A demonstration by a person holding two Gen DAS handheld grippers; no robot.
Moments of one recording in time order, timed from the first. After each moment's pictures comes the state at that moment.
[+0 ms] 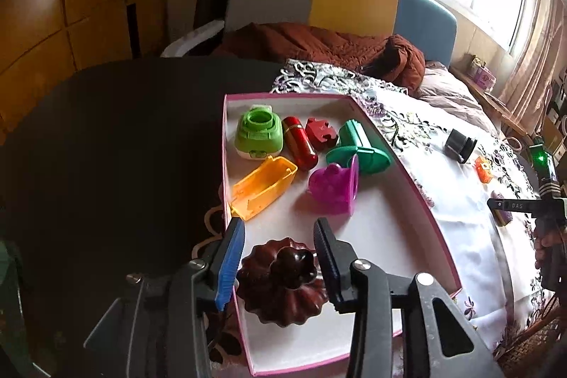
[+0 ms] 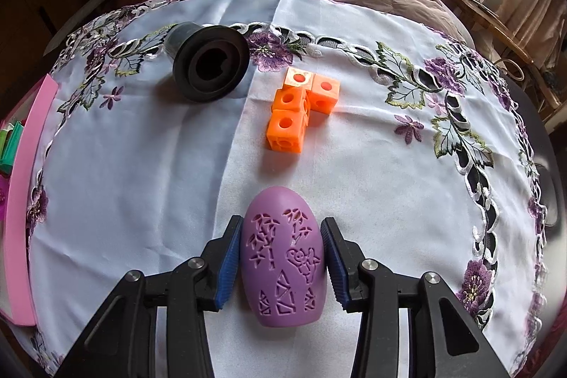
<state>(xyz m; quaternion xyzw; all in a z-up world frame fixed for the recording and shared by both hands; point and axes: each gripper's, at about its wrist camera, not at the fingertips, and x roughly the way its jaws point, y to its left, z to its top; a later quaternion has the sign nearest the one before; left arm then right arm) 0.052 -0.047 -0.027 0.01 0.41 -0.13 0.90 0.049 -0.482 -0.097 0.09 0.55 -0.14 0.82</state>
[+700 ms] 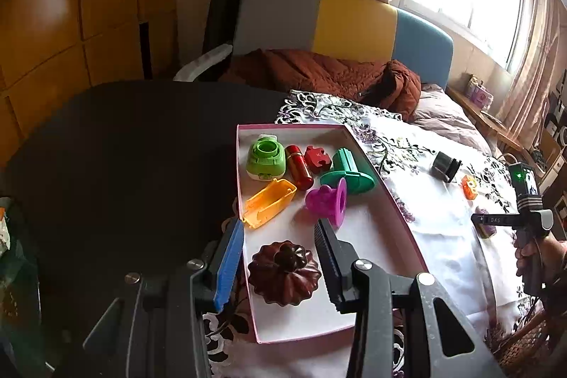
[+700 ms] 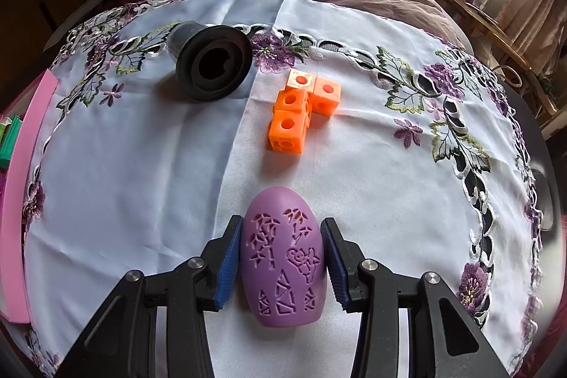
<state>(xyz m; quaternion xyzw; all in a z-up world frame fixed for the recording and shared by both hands) 0.021 -0.033 0.011 -0.01 0.38 -0.12 0.92 0.047 -0.474 -0.095 0.07 0.55 -0.14 0.82</state>
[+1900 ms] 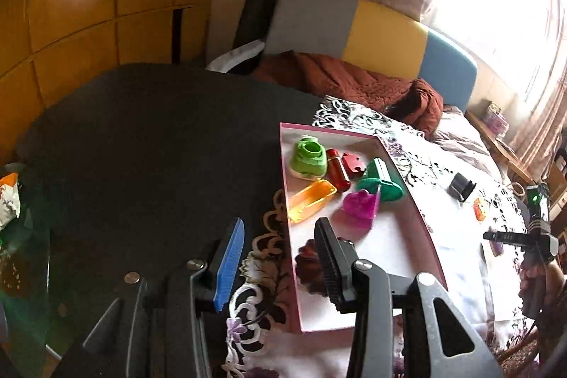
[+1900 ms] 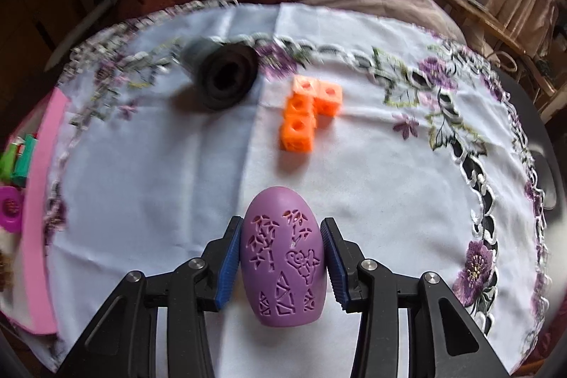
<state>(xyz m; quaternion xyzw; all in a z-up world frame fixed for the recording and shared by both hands) 0.019 0.012 0.009 -0.06 0.38 -0.08 0.92 0.038 -0.460 -0.076 0.11 0.53 -0.15 0.83</state>
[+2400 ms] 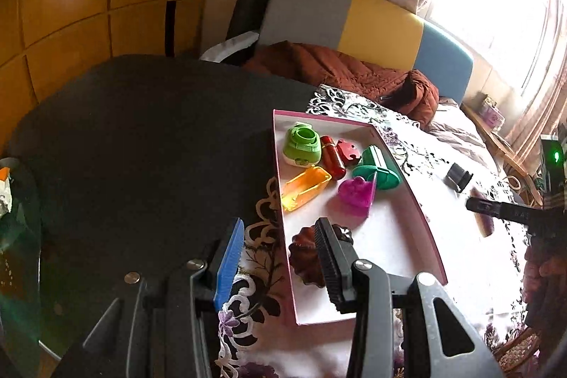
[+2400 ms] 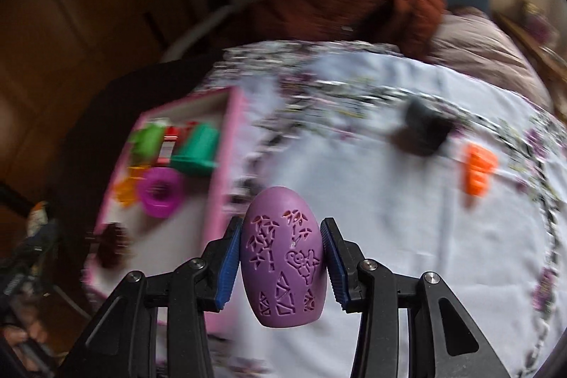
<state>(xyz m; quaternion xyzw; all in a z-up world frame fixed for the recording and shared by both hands) 0.020 0.010 -0.001 -0.06 0.40 -0.10 0.91 0.049 -0.312 -0.017 0.11 0.47 0.05 0.87</state>
